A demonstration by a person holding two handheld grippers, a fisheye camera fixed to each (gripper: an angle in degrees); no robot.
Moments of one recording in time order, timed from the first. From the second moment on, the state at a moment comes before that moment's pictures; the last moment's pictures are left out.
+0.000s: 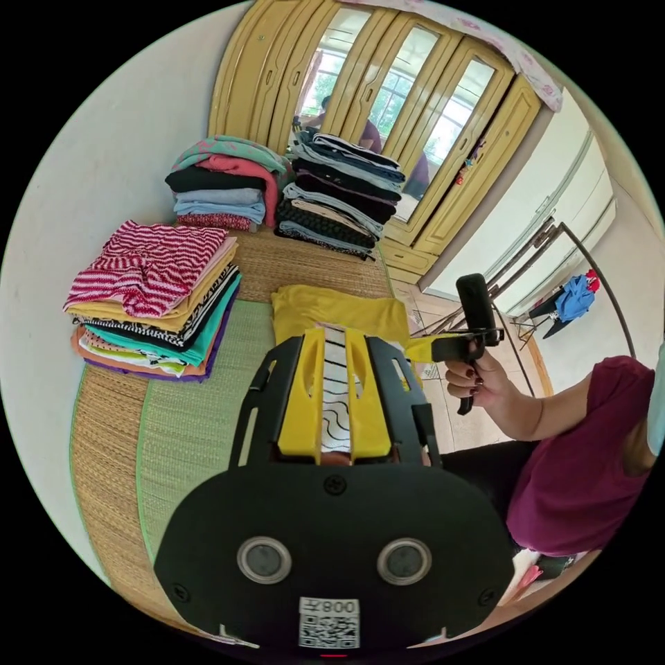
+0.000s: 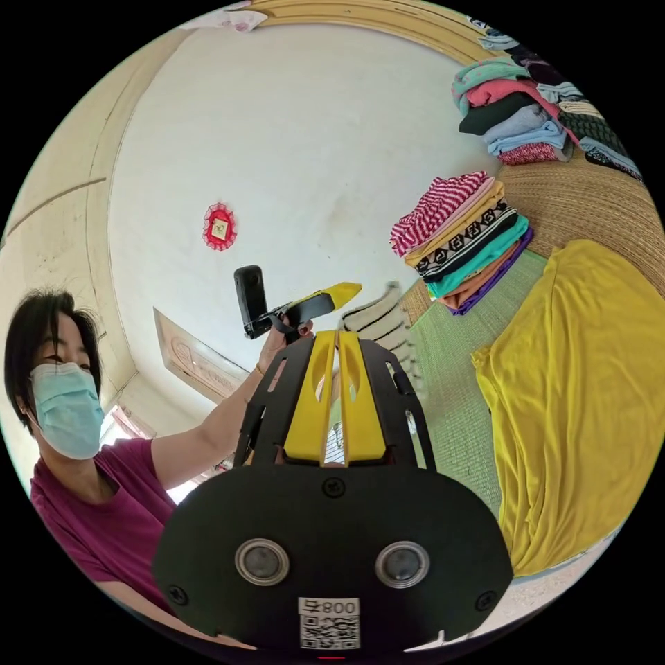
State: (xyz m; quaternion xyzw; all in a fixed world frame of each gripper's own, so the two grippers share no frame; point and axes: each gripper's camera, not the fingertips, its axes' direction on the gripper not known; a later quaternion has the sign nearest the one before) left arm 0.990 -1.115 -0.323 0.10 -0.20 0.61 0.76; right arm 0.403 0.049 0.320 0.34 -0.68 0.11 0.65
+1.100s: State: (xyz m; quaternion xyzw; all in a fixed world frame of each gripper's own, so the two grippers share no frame) left arm 0.966 -1.012 -0.414 0.06 -0.20 0.65 0.73; right arm 0.433 0.017 0.364 0.38 -0.68 0.06 0.63
